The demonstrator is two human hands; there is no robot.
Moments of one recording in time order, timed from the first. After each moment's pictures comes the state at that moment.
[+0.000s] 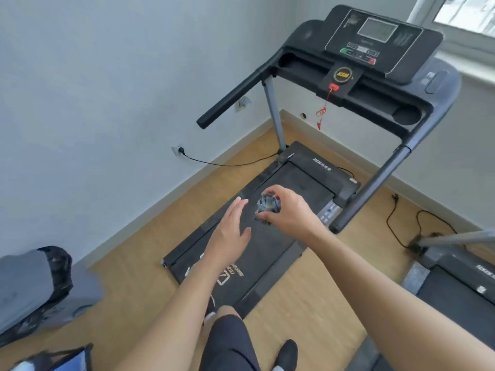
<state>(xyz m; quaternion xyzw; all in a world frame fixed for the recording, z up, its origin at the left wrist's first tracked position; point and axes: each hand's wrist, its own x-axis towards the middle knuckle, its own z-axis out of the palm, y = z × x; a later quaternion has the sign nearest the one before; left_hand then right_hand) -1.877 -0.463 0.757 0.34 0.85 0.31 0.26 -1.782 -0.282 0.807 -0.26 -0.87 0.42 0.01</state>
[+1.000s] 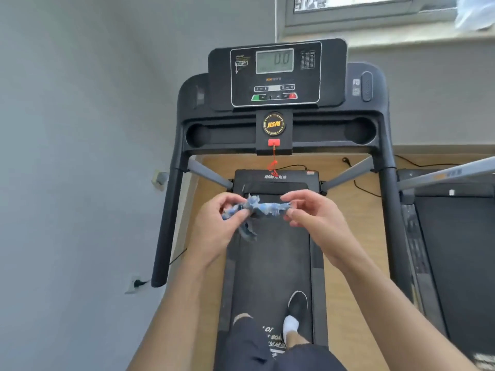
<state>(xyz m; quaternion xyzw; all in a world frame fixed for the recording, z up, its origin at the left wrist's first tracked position) -2.216 -0.104 0.878 0.49 0.71 0.34 0.38 -1.988 -0.064 0.869 -0.51 -0.51 0.61 0.33</state>
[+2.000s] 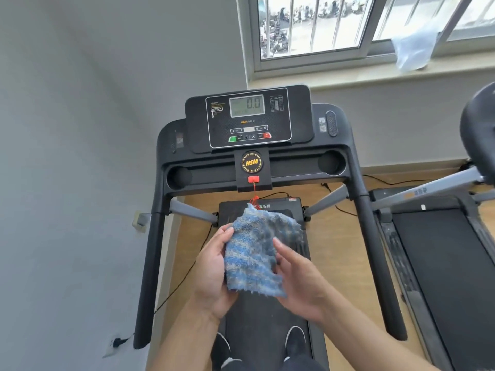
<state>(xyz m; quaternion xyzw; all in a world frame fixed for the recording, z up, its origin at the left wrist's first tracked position) -2.171 -0.085 0.916 0.12 0.49 0.52 0.69 -2.006 -0.078 0.863 -0.38 -0.12 0.86 0.31</state>
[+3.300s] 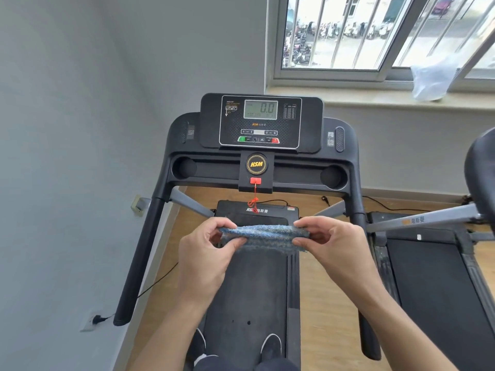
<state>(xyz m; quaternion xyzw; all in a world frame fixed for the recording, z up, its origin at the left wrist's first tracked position) -2.165 -0.098 0.913 0.49 0.71 0.45 0.25 -1.930 -0.043 0.928 -0.58 -0.66 0.36 0.32</state>
